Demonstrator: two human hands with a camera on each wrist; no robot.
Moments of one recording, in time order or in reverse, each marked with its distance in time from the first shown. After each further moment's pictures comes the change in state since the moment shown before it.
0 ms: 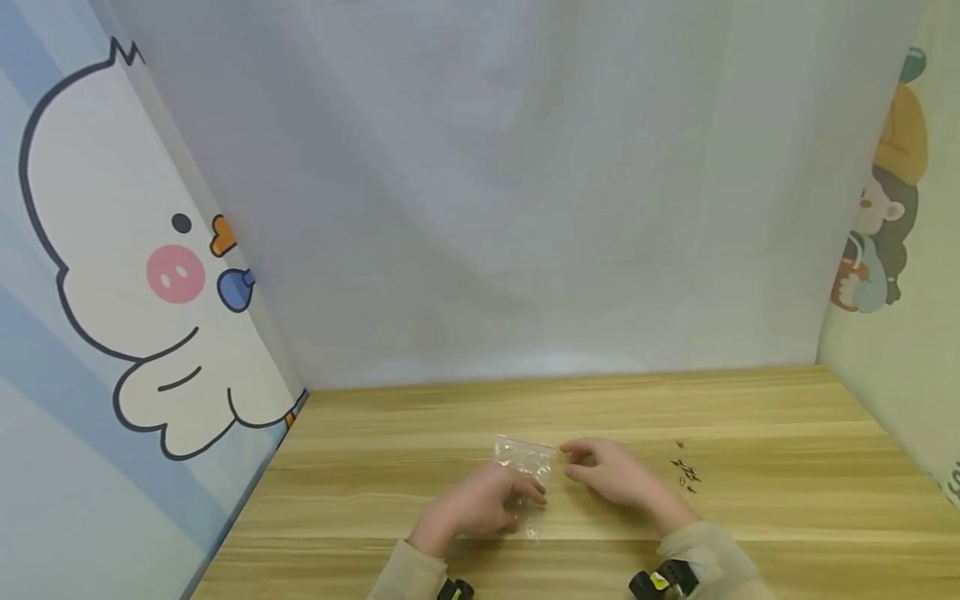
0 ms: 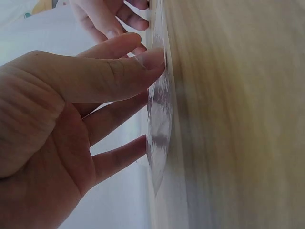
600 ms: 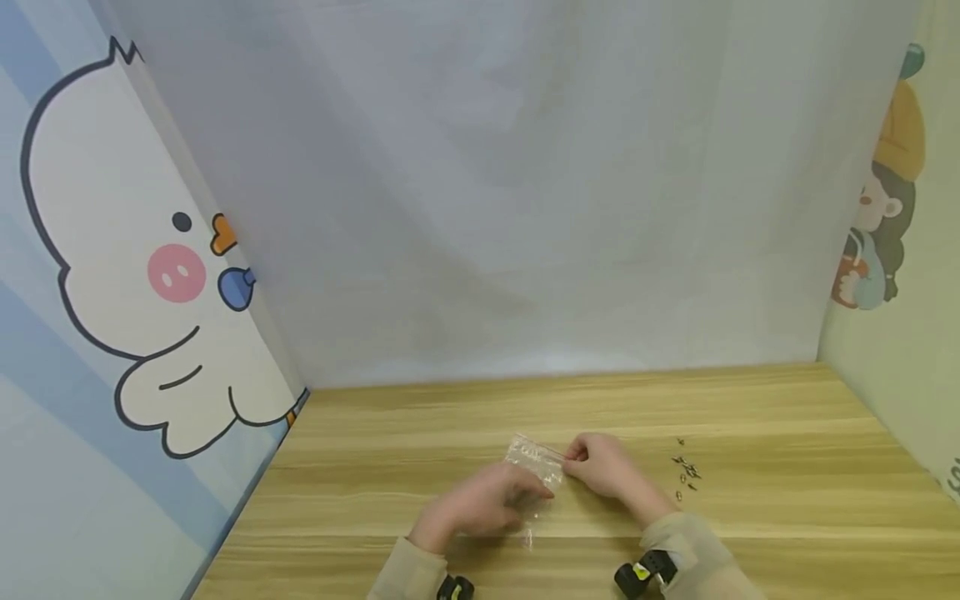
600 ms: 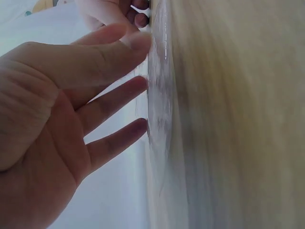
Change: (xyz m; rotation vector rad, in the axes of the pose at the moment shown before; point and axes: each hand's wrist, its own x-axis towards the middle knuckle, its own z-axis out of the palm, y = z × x) left_hand -0.001 -0.002 0.000 -0.094 -0.004 0.069; right_hand 0.016 -0.004 0.017 -0.088 0.130 0.113
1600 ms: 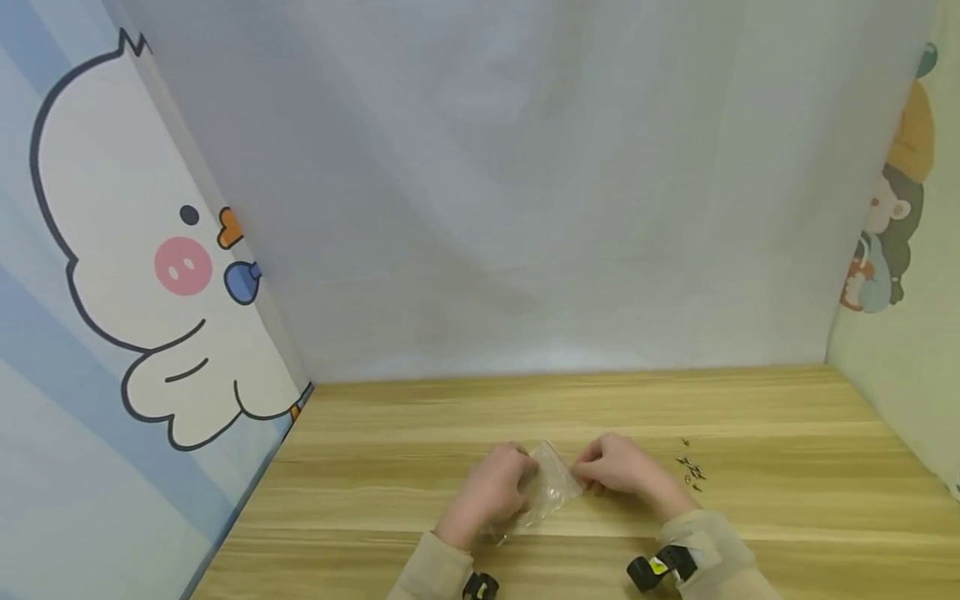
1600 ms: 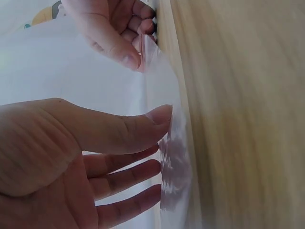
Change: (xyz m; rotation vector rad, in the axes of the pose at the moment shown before) left_hand 0.015 0.020 0.007 0.253 0.199 -0.337; right_hand -0.009 0.001 -0.020 0.214 -0.211 0.065
